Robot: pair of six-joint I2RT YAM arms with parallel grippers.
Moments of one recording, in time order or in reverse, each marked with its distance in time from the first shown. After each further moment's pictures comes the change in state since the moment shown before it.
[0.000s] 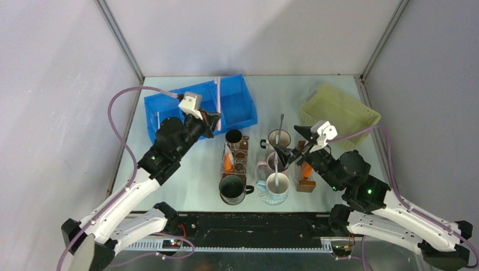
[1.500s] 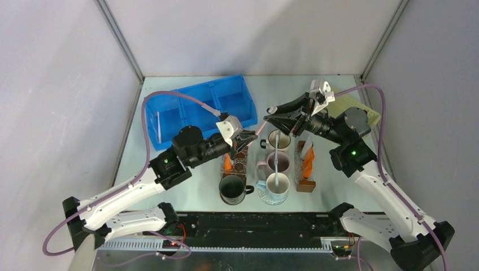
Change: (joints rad) left arm -0.393 0.072 0.098 0.035 0.197 0.341; right arm -0.543 0.357 0.241 0.348 -1.045 0.330
